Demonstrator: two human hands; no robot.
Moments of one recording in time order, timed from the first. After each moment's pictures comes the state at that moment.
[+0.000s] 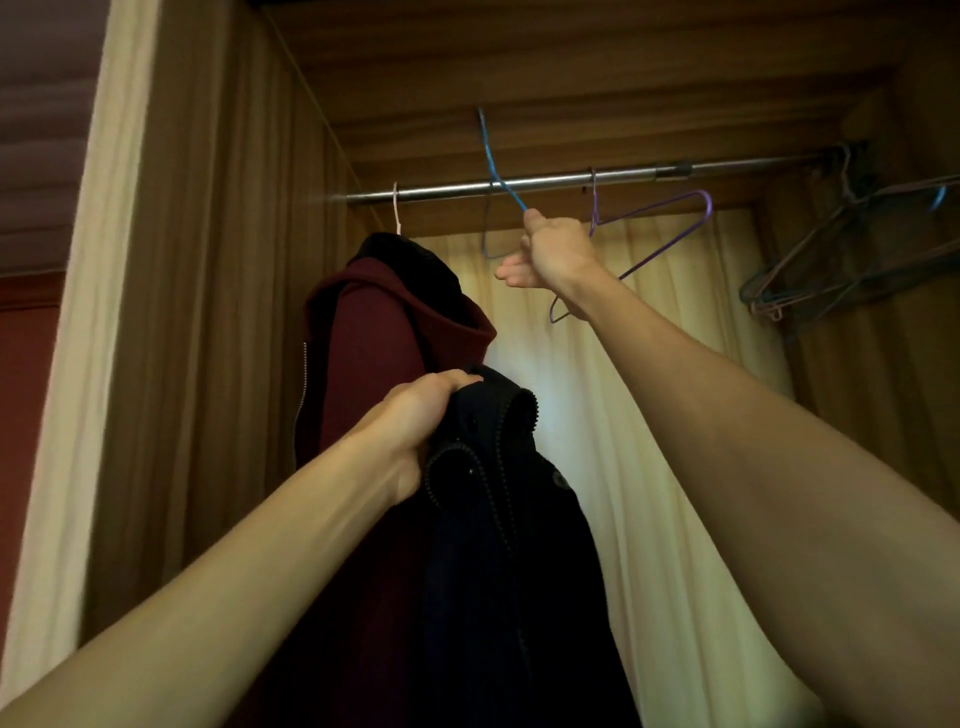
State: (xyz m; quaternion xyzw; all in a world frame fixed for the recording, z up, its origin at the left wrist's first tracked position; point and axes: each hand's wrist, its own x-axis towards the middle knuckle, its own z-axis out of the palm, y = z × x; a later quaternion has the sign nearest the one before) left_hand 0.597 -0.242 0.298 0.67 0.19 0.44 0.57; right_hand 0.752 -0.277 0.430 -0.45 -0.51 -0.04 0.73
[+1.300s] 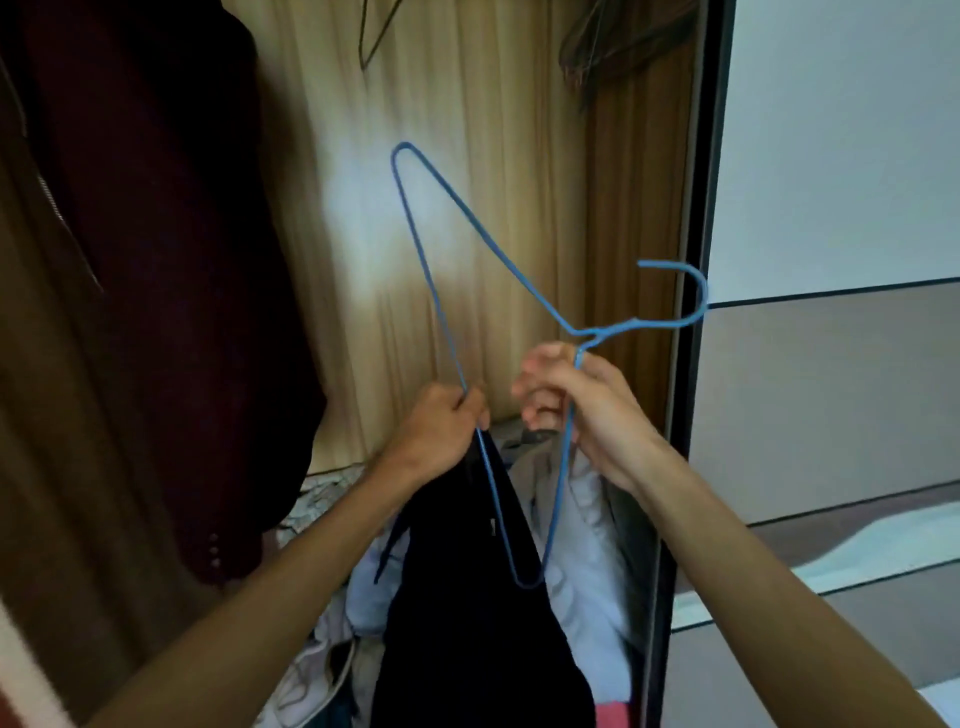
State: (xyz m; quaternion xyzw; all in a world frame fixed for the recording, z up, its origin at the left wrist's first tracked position) left_hand 0.719 -0.439 0.049 0.87 0.17 0.35 0.31; right_hand 0.802 -0.589 0.065 -0.48 -0.41 0.21 0.75
